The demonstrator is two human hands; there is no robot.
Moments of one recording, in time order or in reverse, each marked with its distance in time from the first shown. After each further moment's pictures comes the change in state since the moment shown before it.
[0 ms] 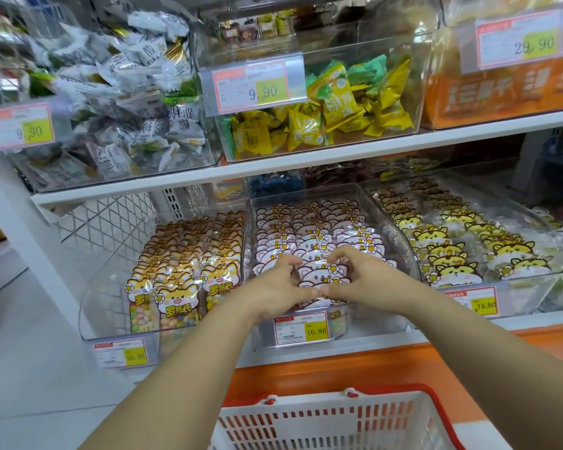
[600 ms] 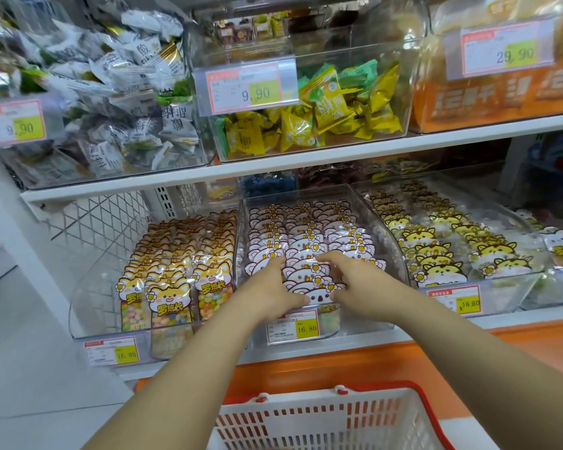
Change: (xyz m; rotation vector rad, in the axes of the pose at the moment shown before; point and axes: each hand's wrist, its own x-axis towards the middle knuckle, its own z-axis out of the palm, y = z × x) left_hand -0.006 0.004 0.007 0.165 0.131 0.012; right_hand -0.003 0.005 0.004 -0.236 -0.016 -0.050
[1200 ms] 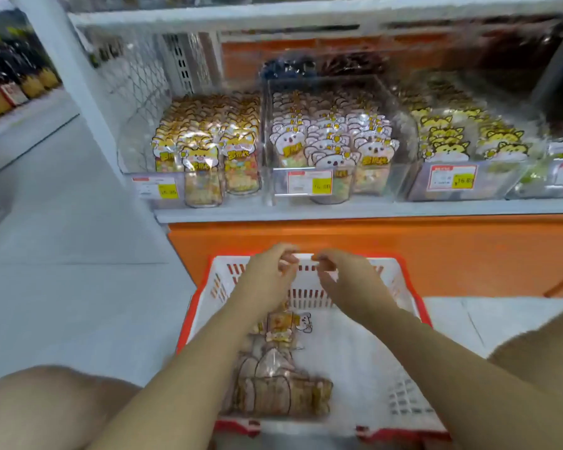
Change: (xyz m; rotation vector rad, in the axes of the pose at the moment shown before) left_hand -0.145 -0.101 0.120 -0.202 0.185 0.121; right_hand -0.142 -0.011 0.151 0.080 0.156 -0.051
